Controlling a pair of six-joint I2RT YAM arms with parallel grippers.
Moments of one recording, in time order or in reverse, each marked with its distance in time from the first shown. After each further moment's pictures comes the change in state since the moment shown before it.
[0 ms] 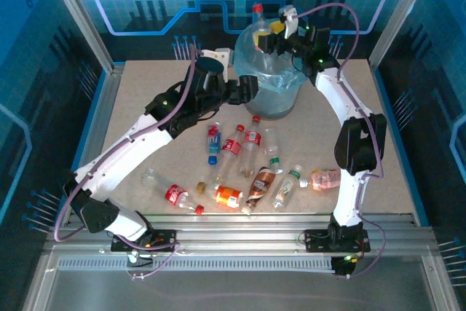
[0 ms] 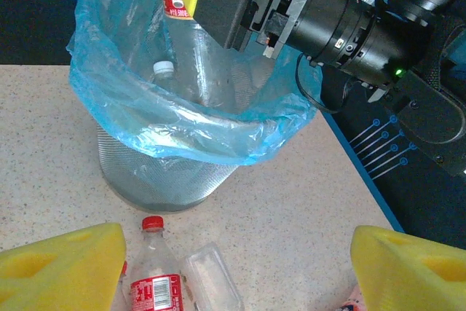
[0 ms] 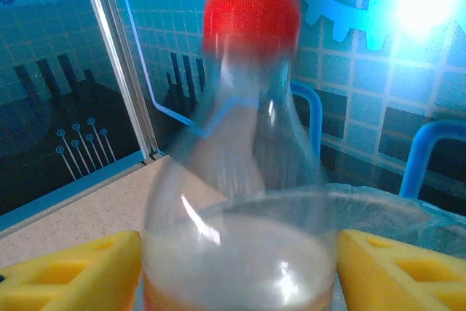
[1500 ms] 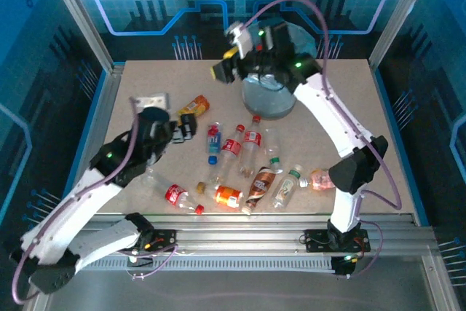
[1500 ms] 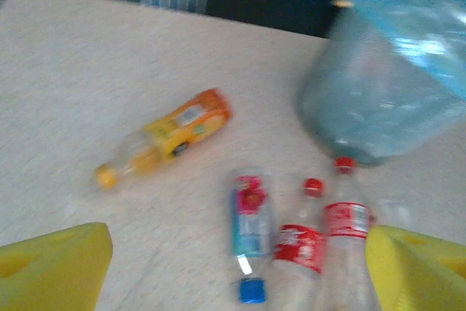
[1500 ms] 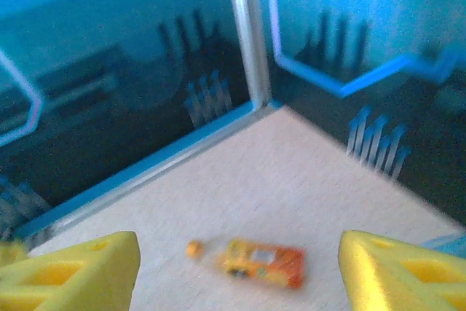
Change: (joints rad) left arm 0.158 -0.617 -0.592 -0.196 -0.259 -0.051; right arm 0.404 -0.162 0.167 -0.725 0.146 -0.020
